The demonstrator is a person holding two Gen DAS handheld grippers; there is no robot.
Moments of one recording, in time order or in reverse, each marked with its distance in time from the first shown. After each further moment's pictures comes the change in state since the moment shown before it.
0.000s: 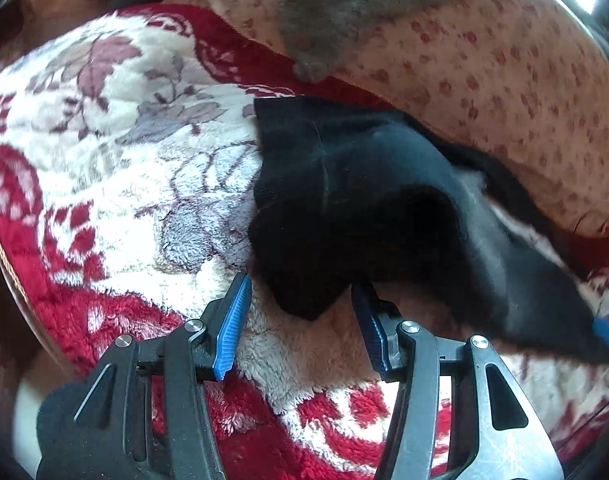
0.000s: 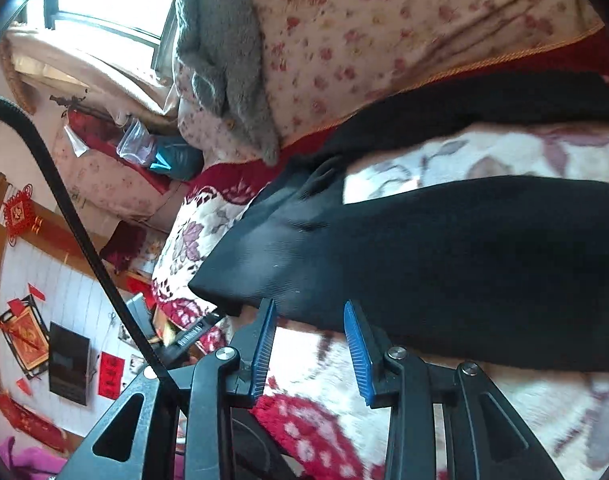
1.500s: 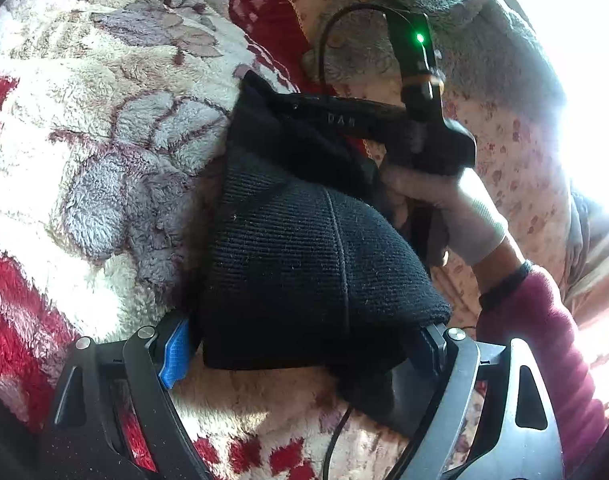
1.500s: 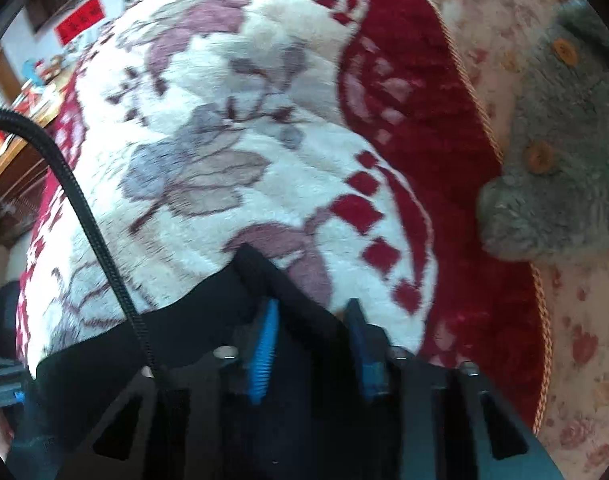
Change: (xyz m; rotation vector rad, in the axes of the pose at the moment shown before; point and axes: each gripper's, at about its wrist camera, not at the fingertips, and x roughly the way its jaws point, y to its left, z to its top) left arm 0.036 0.031 0.034 -0.540 0.085 -0.439; right arm 0.436 0.183 0.124 -1.252 0.618 -0.187
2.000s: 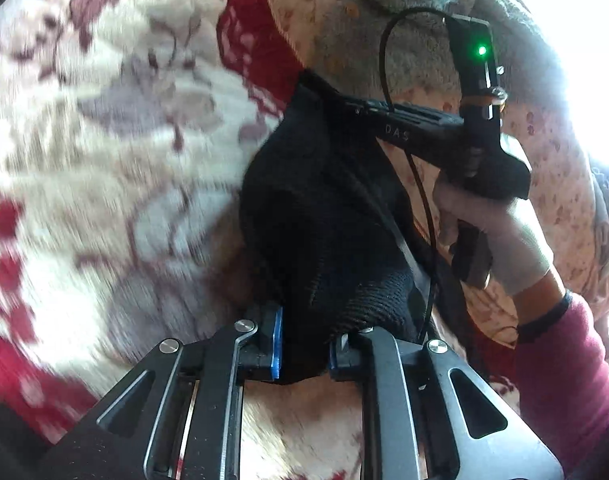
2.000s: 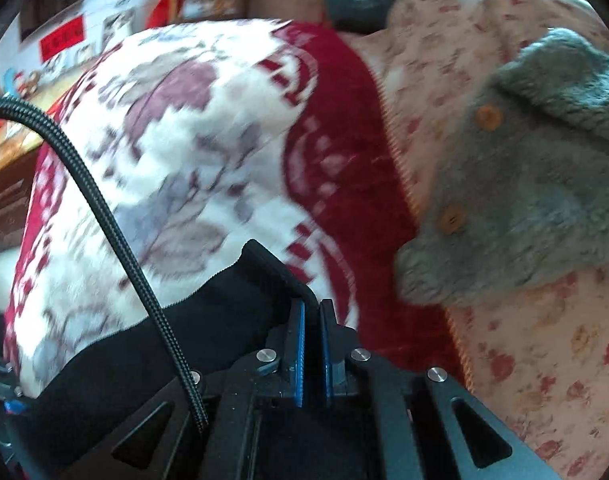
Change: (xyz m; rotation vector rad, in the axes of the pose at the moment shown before) left arm -0.005 -0.004 0.047 0.155 -0.075 0.143; right arm -0.049 -0.009 0.017 0.065 -0.182 -0.216
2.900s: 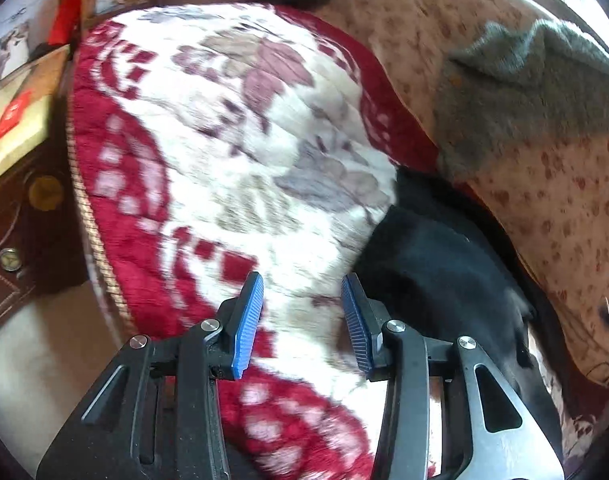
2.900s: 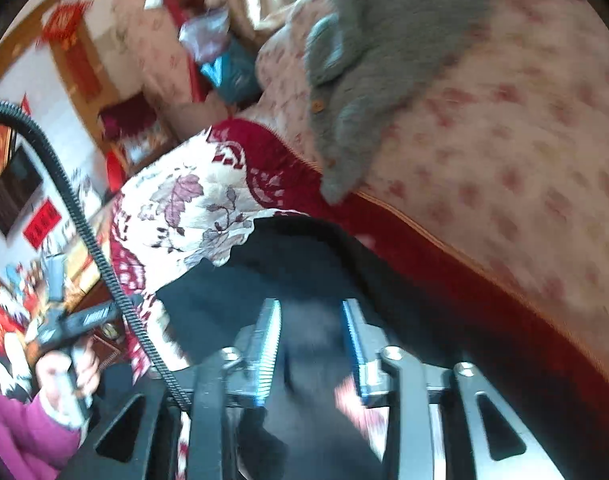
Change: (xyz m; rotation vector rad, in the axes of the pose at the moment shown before) left arm -0.093 0.047 -0.014 -0.009 -0.198 0.450; right arm -0.229 -0.018 -0.206 0.623 -0.228 0.092
